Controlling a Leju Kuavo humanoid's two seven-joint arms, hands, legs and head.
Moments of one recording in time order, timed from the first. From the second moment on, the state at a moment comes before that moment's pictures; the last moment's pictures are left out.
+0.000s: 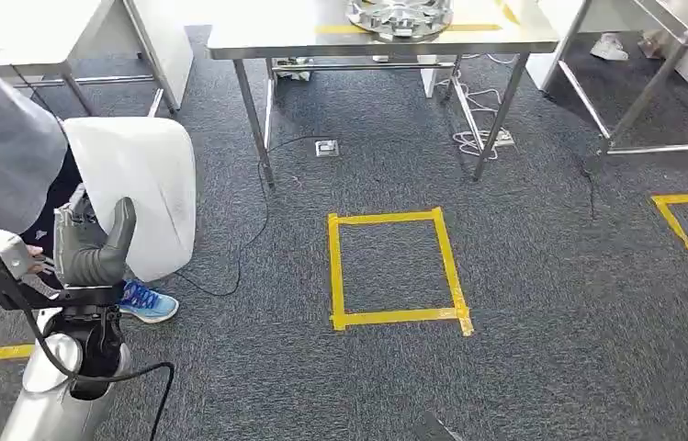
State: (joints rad) left arm -0.11 0.17 -0.20 -1.71 0.25 0.09 -0.24; right arm -0.16 -0.12 0.95 -0.28 -0.17 -0.18 -0.14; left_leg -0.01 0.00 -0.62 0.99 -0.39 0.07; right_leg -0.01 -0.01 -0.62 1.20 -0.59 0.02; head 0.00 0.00
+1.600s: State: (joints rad) left arm -0.33 0.11 -0.25 -1.38 -0.06 0.16 -0.20; right arm -0.20 -0.12 0.90 -0.29 -0.01 -0.16 -0.12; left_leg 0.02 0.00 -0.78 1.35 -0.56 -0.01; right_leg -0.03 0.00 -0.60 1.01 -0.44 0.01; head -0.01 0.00
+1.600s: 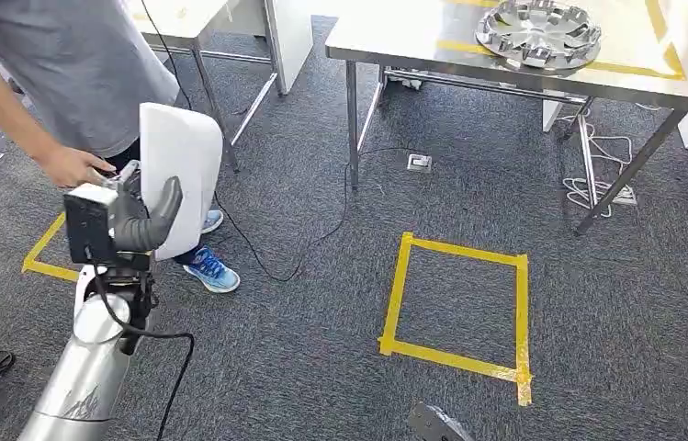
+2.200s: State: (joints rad) left arm -0.41 0.07 -0.29 -1.24 -0.08 0.20 -0.19; right arm -0.16 -0.14 0.85 -0.30 0.05 -0.14 -0.10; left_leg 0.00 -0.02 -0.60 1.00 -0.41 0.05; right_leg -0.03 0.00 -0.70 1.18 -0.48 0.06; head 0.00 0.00
